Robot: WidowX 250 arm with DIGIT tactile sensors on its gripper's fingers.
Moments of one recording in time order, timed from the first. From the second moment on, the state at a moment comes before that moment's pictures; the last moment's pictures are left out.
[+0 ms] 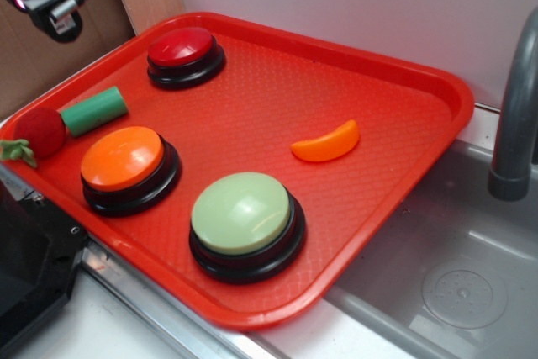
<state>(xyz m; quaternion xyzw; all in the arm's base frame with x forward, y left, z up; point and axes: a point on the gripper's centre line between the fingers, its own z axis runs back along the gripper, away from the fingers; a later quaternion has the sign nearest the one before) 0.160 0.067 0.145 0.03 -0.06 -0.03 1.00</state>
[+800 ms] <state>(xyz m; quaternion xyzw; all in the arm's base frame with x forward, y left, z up) 0.182 0.113 0.045 -0.01 -0.10 -0.04 0.99</state>
